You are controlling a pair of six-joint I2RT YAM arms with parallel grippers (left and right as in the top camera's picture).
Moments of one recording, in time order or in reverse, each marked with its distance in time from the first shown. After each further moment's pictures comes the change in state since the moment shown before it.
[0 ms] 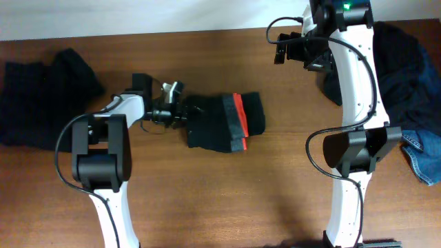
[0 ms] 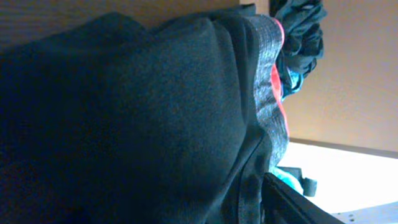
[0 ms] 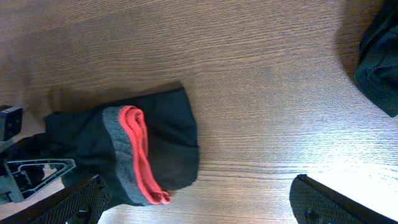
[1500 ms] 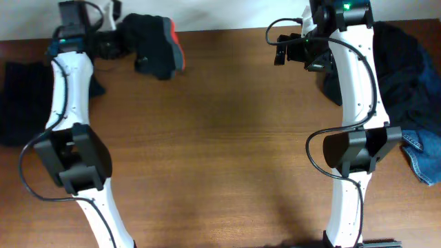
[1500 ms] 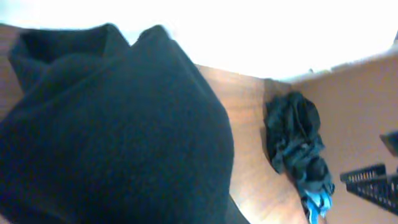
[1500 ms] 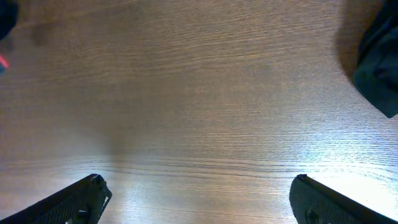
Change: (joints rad) left arm 0.211 0.013 0.732 -0.180 -0.219 -0.171; right arm 0.000 0.000 0.000 -0.011 0.000 -0.026
